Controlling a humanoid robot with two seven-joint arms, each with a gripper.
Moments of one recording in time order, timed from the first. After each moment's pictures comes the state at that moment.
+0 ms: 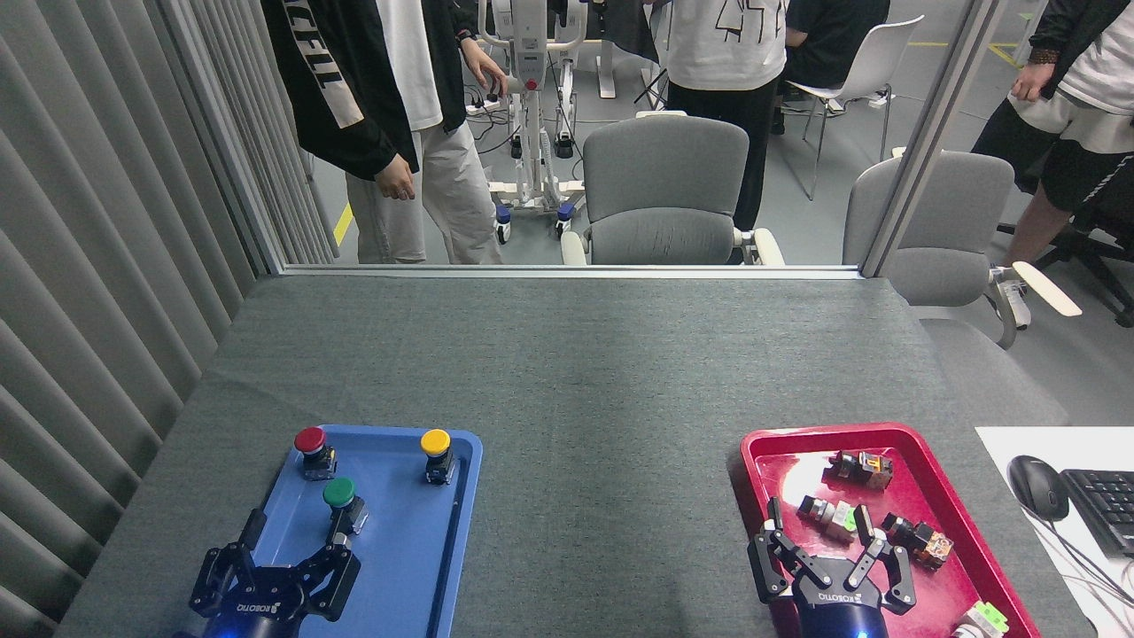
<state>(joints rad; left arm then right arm) 0.12 0.19 0.00 -1.56 -1.24 -0.09 0.23 0.12 0.01 0.02 -1.54 1.45 0.08 -0.19</state>
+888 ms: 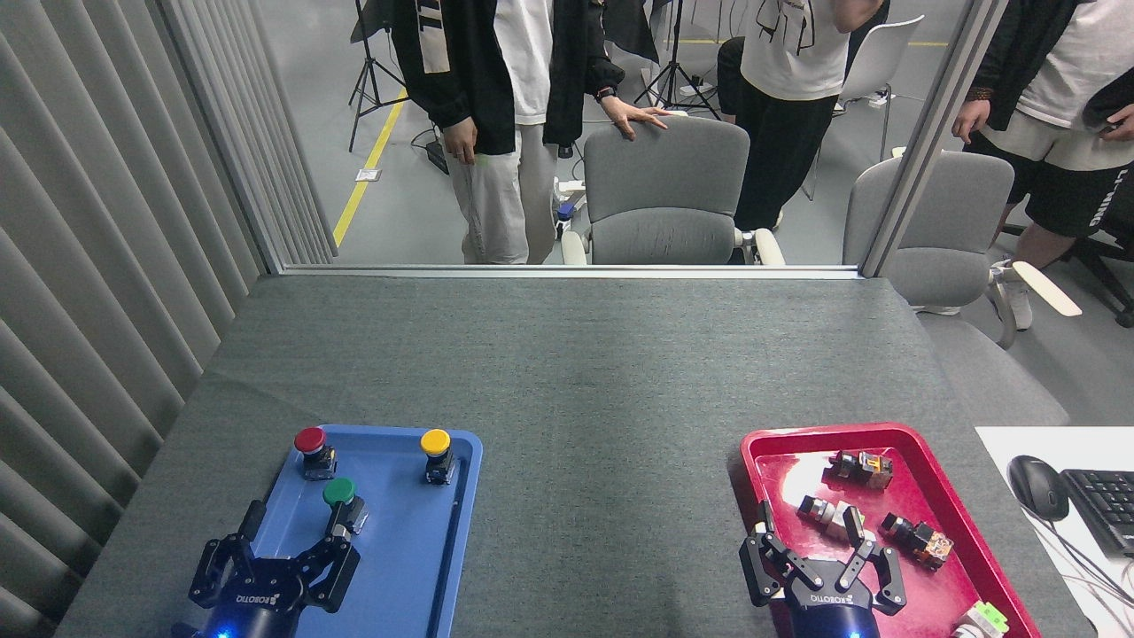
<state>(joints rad) 0.11 0.19 0.00 -1.56 -1.24 -0.09 0.23 0.12 0.02 0.02 -1.54 1.45 0.06 -0.19</state>
